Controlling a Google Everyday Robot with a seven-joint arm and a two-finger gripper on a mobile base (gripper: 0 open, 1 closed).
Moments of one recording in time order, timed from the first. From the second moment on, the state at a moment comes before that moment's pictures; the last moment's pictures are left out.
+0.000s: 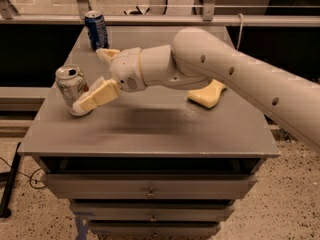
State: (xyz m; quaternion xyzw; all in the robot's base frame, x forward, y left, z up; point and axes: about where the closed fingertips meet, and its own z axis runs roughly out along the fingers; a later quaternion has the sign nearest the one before) arm 0.548 0.165 0.918 -0.56 0.55 0.38 0.49
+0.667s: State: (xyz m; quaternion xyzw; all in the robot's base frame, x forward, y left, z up) arm 0.553 0.203 0.883 -0.54 0.54 0.42 0.49
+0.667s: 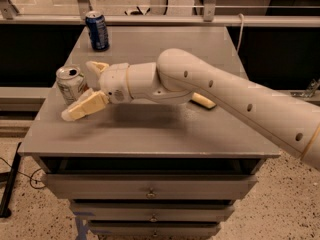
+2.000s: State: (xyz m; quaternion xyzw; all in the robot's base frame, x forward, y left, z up) arm 0.558 0.206 0.864 -0.51 0.56 0.45 0.48
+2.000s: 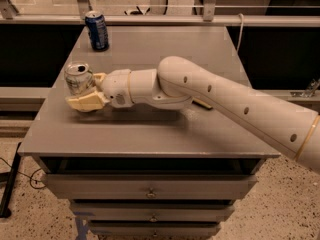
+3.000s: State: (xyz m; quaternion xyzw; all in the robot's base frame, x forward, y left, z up) arm 0.626 0.148 0.948 -0.63 0.56 0.31 0.45
